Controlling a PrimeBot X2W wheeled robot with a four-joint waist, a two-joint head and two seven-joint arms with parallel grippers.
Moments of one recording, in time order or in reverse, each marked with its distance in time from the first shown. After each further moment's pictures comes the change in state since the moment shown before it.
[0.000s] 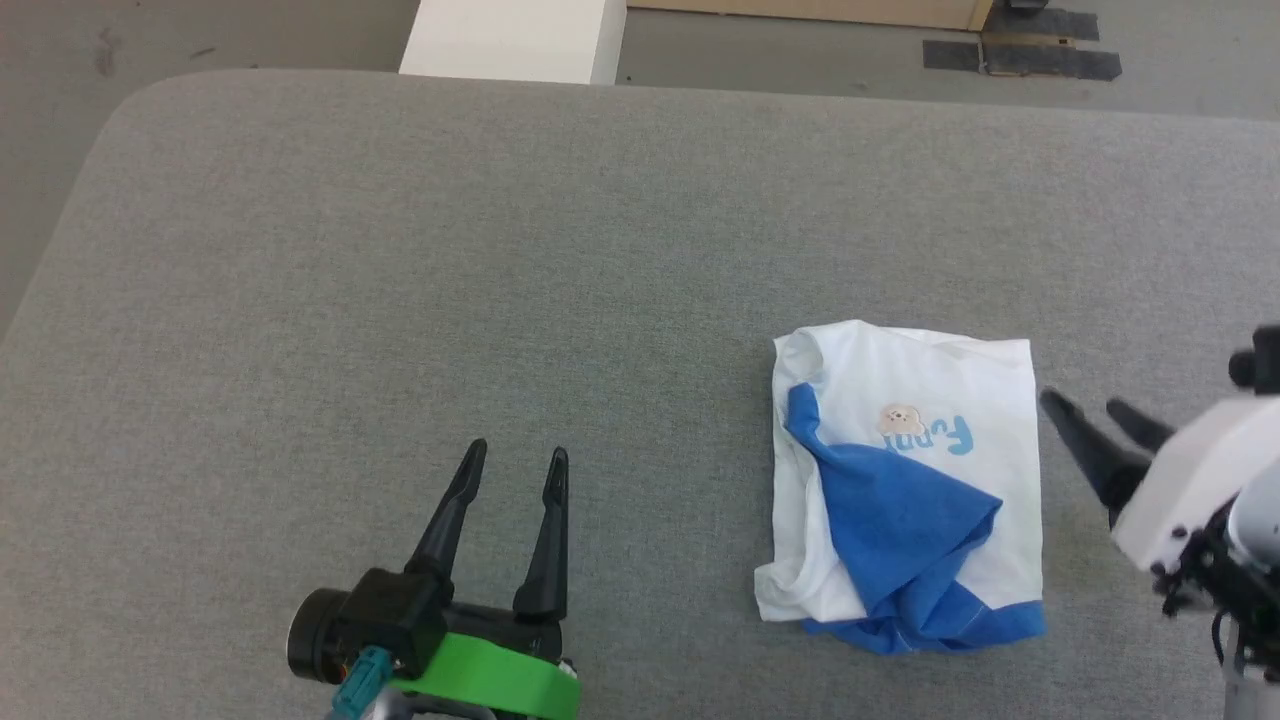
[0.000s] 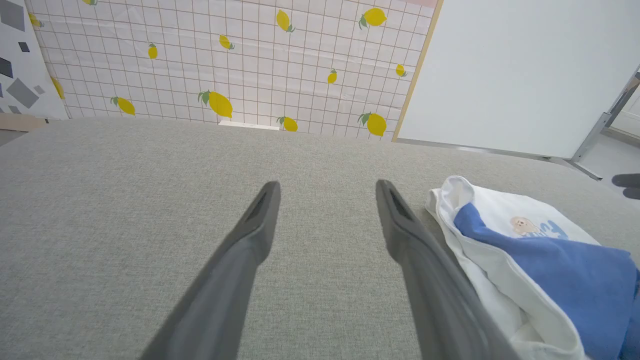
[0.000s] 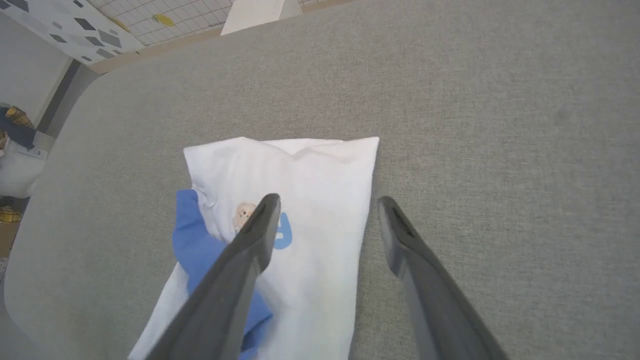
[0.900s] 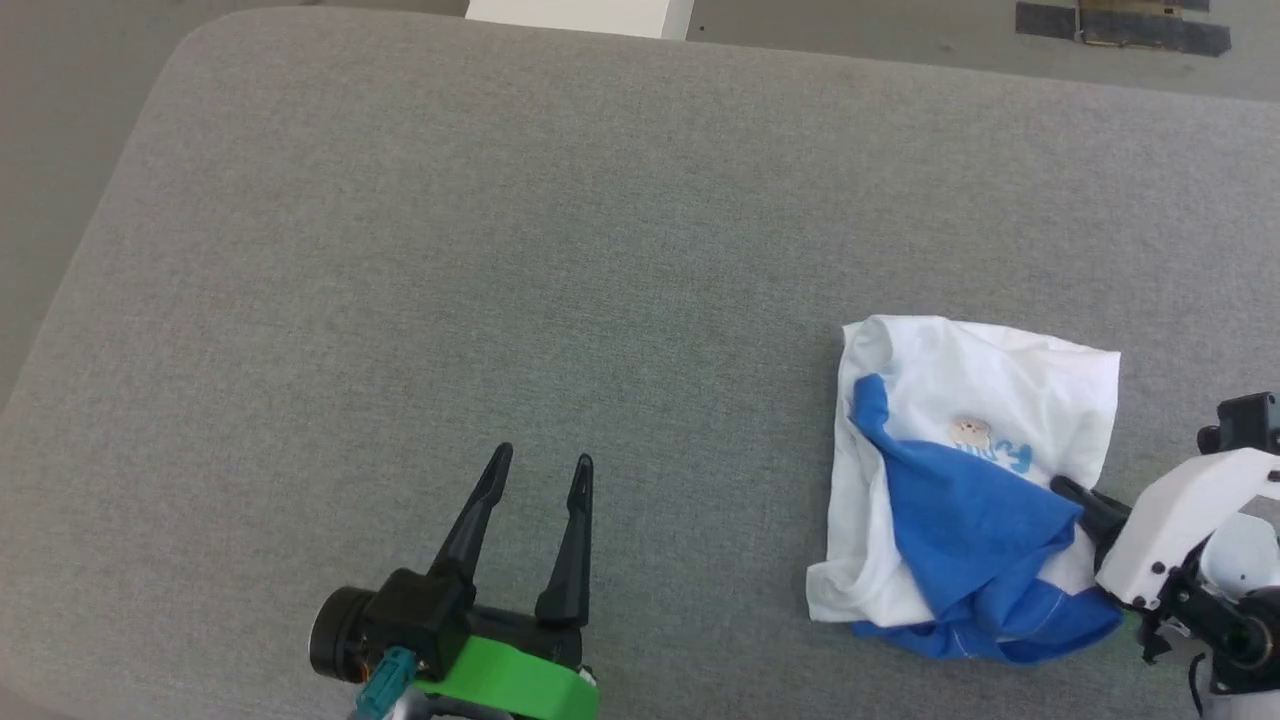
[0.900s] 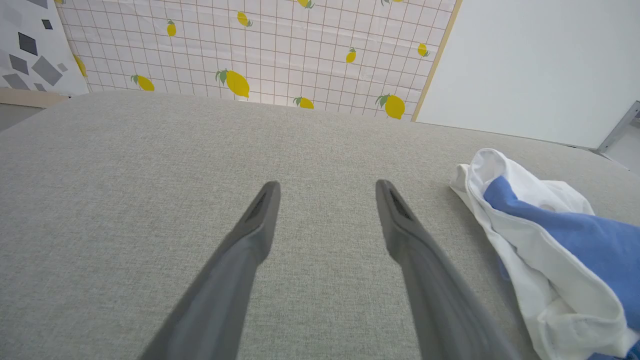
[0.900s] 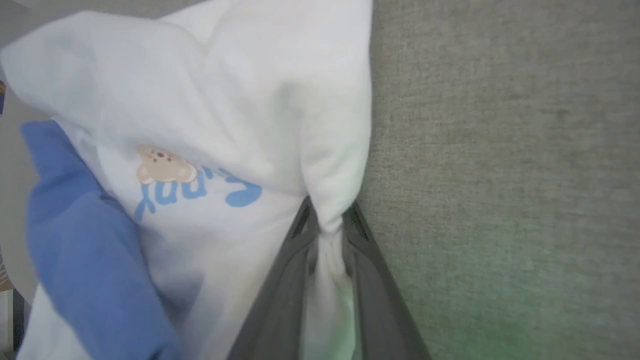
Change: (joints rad) left arm -0.007 0.000 -0.036 0.011 0.002 0.000 0.000; right arm 0.018 0.021 -0.065 0.255 0.005 0.001 -0.007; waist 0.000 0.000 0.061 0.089
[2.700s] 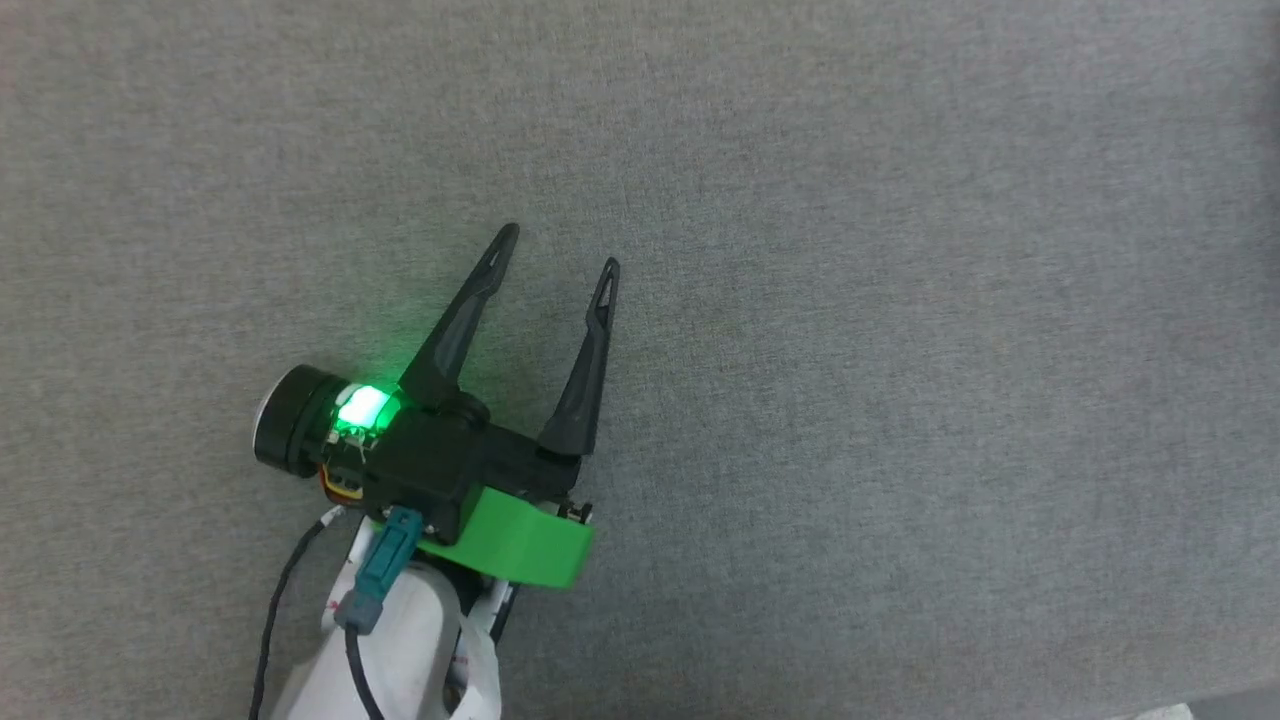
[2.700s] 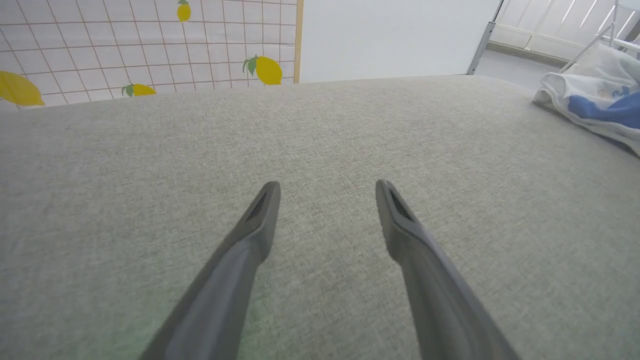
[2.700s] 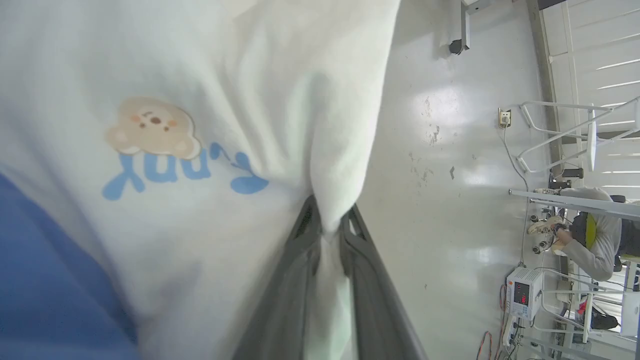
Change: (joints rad) left arm -0.279 0.075 -0.034 -0.156 0.161 -0.019 0.120; right arm -0.498 -0.786 0.306 0.284 -0.276 0.000 -0.326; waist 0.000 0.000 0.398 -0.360
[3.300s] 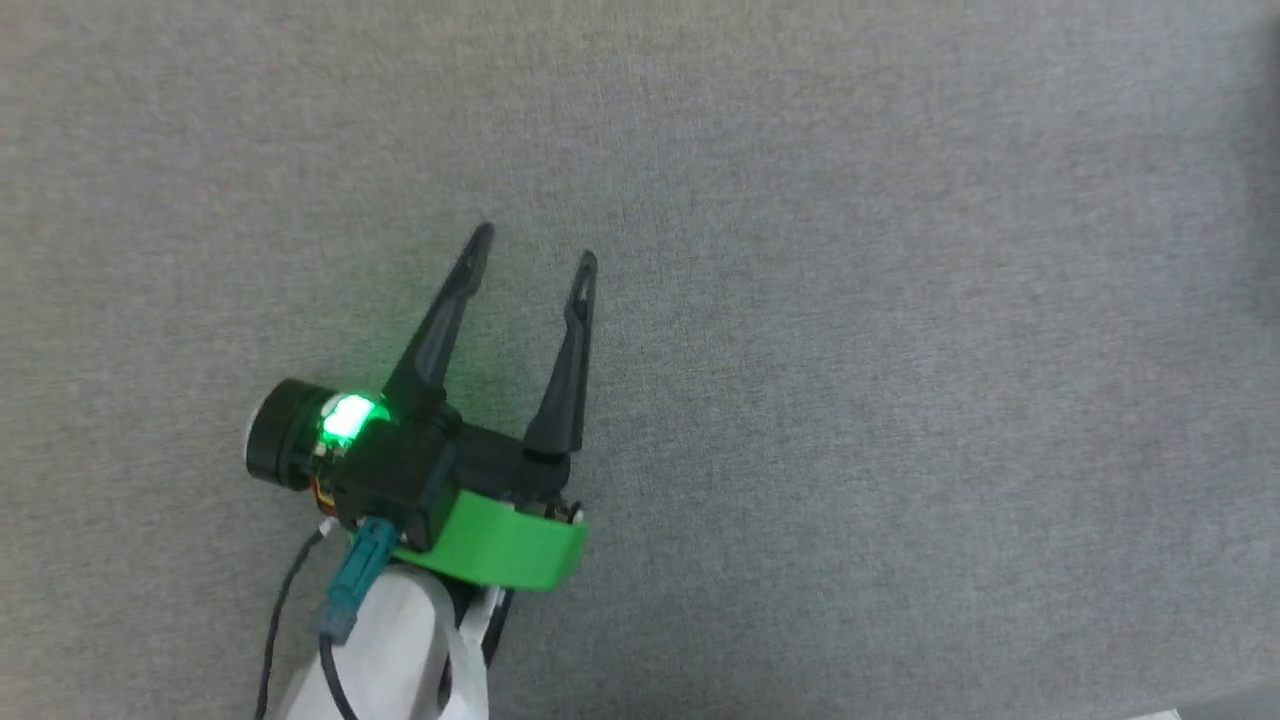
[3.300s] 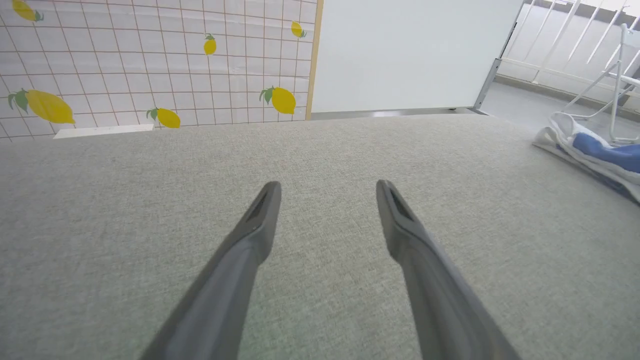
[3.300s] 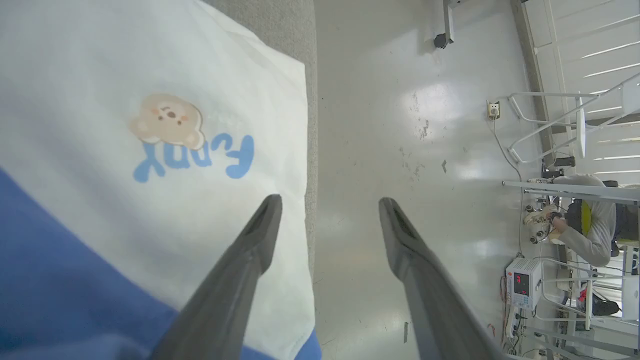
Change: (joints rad) left arm 0.011 -0.009 0.012 0.008 -0.046 0.040 -0.050; right arm -0.076 0.035 0.035 0.223 -0.065 0.000 -0.135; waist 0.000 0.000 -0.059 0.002
